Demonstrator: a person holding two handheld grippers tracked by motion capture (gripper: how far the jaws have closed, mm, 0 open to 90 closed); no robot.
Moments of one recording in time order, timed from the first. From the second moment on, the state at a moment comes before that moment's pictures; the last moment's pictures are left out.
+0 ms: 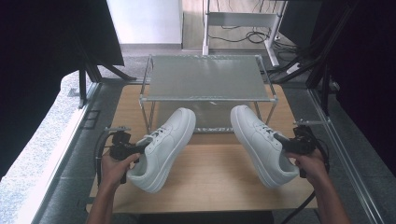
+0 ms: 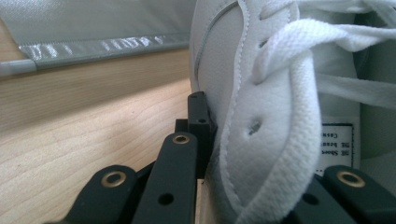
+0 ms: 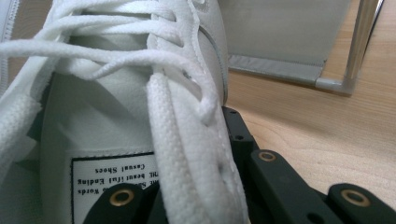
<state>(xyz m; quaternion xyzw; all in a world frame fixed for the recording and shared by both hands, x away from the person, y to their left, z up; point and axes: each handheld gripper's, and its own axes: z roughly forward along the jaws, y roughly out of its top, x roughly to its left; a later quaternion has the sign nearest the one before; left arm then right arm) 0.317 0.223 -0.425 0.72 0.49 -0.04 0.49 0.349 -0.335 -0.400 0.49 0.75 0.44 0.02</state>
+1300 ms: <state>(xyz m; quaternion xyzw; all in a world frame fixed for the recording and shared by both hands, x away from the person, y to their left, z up) 0.365 0.192 -0.340 0.71 0.46 -0.03 0.53 0.380 -0.313 -0.318 0.47 0.73 0.49 0.03</state>
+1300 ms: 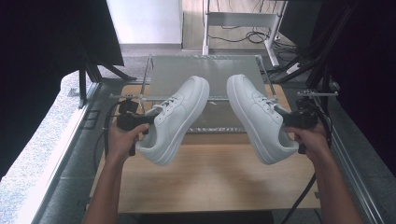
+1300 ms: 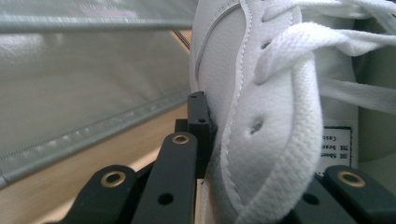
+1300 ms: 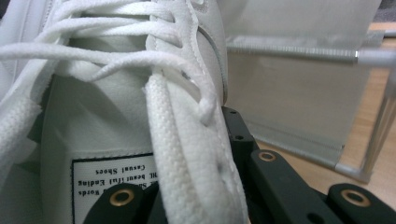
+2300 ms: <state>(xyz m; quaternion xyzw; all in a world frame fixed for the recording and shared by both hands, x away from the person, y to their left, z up) 0.416 0.177 -0.316 0.70 0.48 -0.03 0.53 0.434 -0.286 -0.283 0.49 0.74 0.46 0.05</state>
